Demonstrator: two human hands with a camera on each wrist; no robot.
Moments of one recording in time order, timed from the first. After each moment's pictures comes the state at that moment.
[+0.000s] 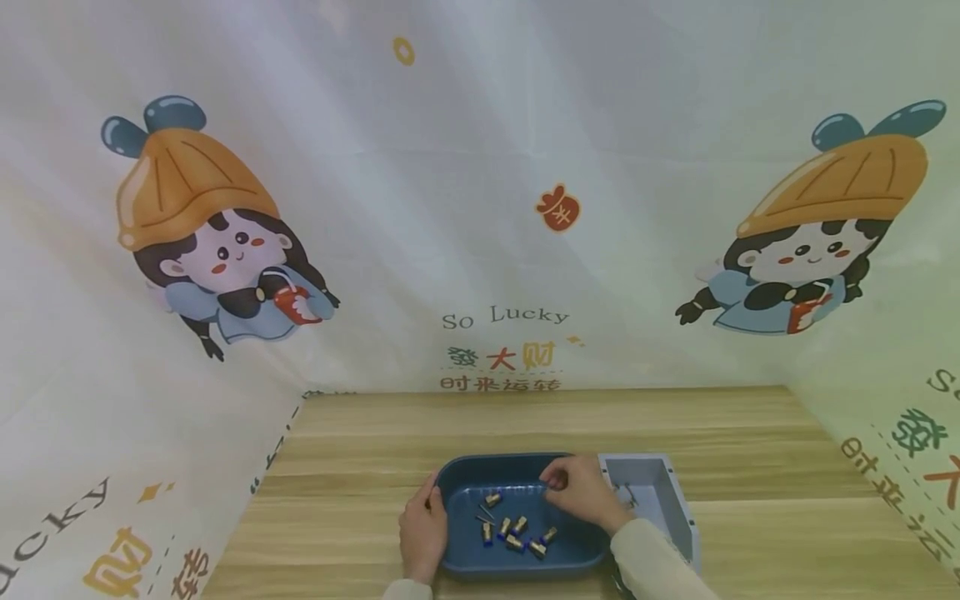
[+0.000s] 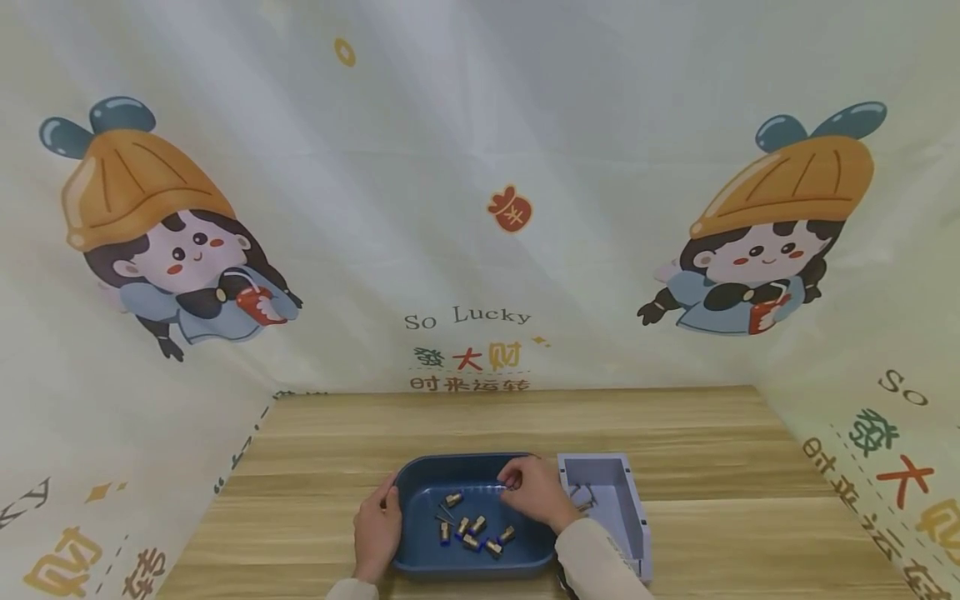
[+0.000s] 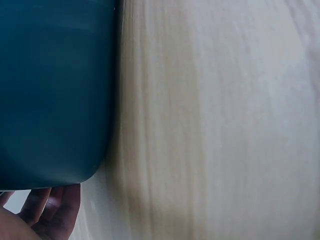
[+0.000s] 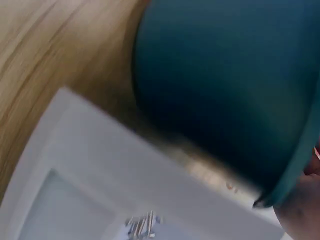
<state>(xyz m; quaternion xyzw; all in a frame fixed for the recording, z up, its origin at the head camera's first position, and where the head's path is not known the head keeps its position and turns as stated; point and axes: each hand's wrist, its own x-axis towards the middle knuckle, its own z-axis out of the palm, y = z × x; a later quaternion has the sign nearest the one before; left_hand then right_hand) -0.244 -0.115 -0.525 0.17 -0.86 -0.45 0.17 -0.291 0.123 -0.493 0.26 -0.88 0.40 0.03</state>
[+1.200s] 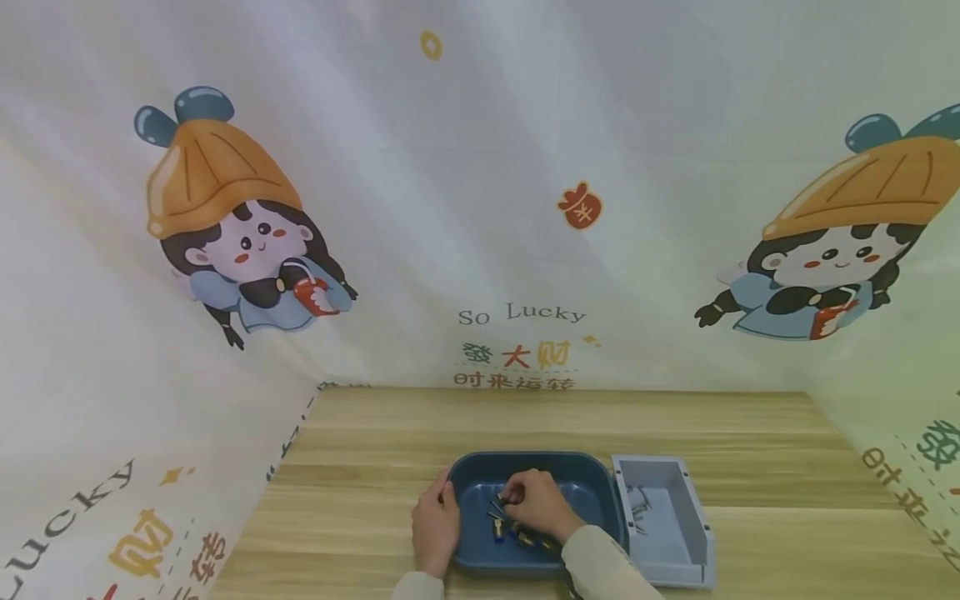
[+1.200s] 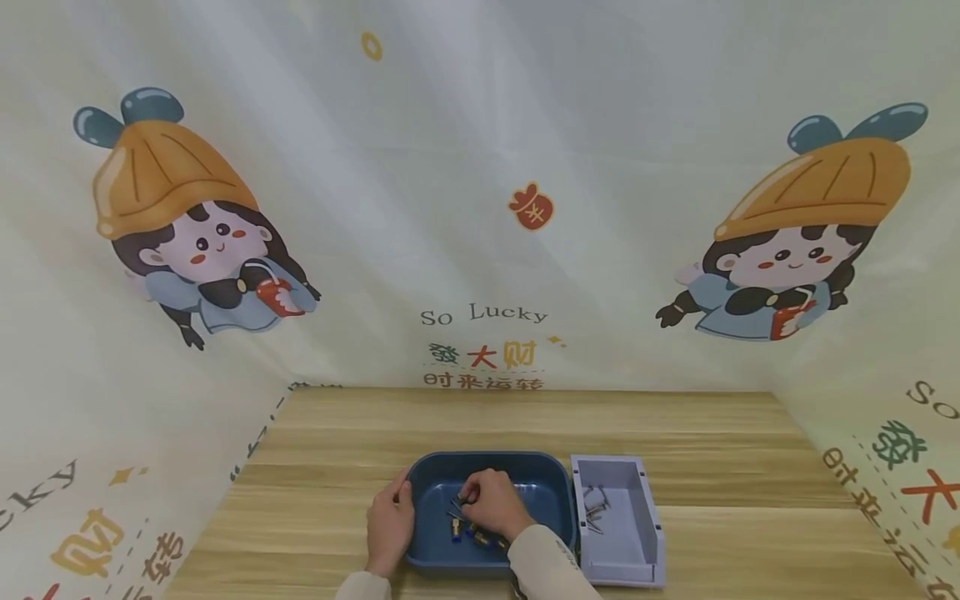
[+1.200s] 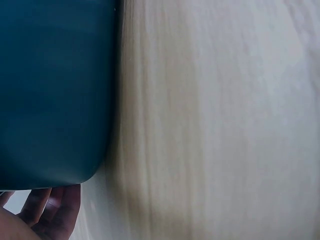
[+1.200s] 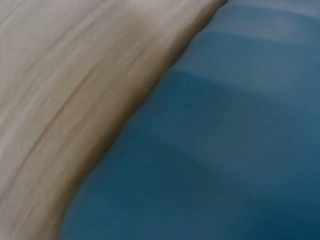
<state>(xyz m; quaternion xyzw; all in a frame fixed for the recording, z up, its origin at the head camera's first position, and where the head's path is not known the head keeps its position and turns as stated) -0.241 -0.114 -0.524 0.17 -0.86 -0.45 0.18 -0.287 0.052 -0.515 0.27 -0.87 0.41 -0.01</state>
